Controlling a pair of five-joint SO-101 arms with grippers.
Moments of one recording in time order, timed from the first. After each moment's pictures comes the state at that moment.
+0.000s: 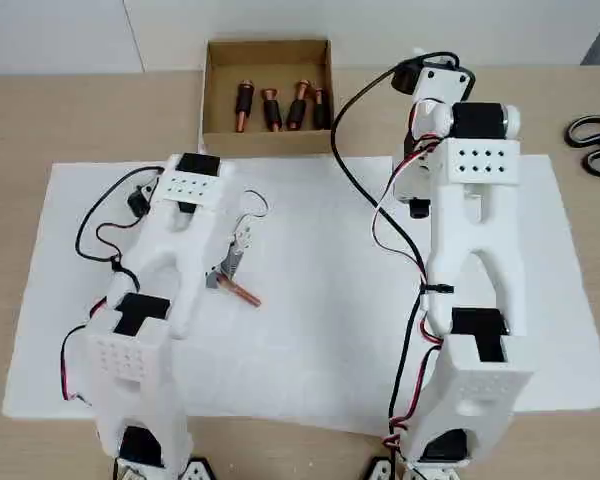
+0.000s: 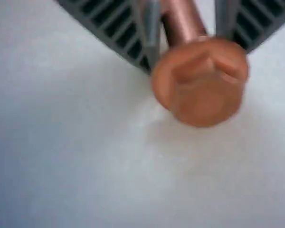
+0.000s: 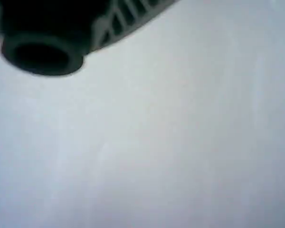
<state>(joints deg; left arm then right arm) 5.7 31.3 -9.5 93.9 62.0 -2.5 18.6 -31.7 96.2 1.0</state>
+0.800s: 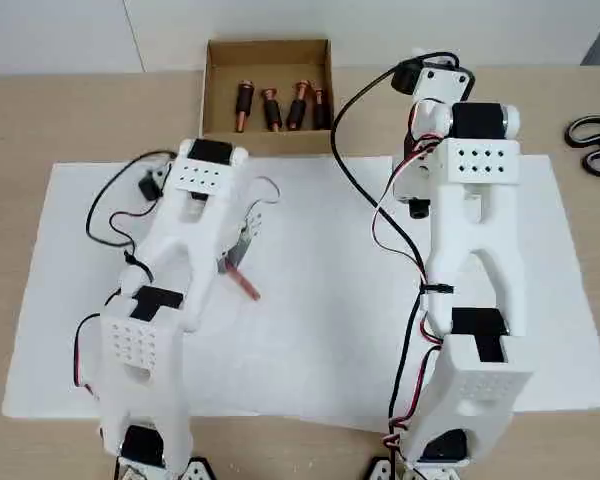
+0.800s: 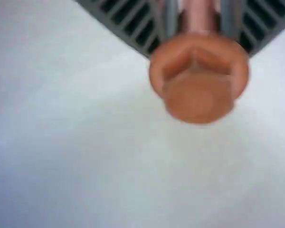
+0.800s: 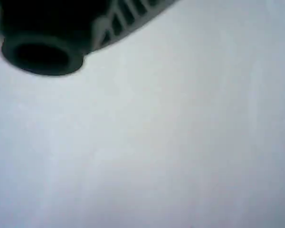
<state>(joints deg) 8.4 36.4 -24.1 98.8 62.6 -2.5 18.6 -31.7 96.2 1.0</state>
